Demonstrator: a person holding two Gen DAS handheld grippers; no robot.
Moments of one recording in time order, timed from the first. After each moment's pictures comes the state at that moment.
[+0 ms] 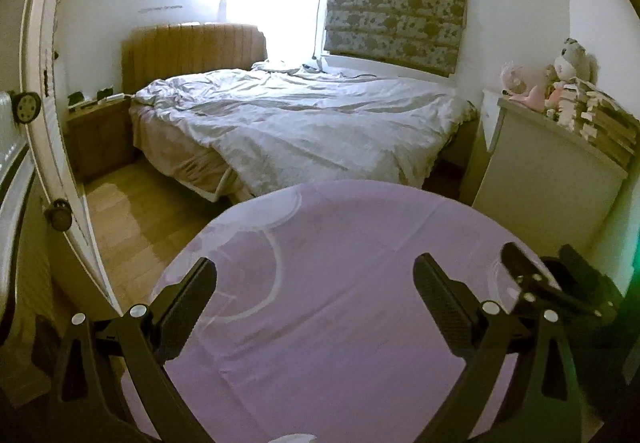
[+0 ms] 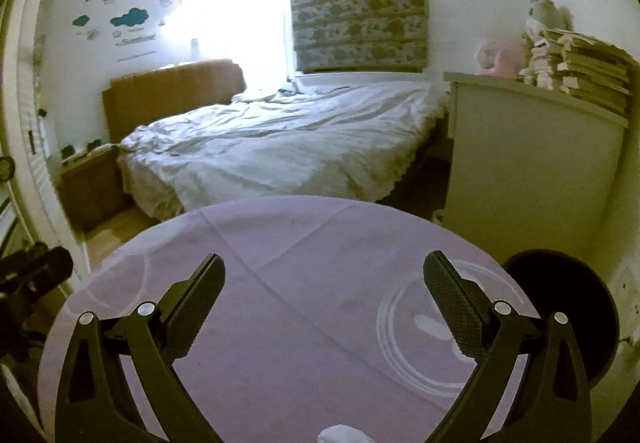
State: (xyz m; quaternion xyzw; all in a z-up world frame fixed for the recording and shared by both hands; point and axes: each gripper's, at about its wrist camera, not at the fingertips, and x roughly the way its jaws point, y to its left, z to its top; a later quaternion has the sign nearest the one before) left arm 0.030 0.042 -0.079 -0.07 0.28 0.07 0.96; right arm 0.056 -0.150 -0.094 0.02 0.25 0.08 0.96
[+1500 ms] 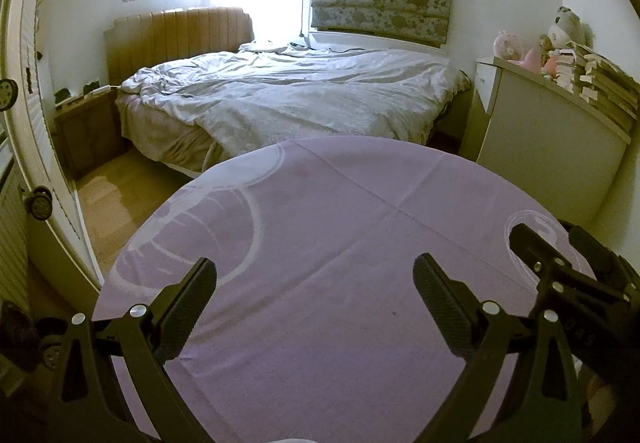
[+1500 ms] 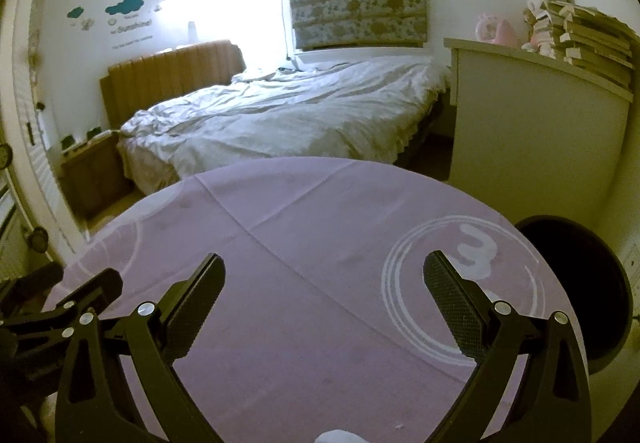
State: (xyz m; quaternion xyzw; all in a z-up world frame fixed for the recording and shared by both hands) left arm 0.038 0.020 -0.123 -0.04 0.31 0.06 0.95; right arm 0.057 -0.151 -0.135 0.03 0.29 0.08 0.95
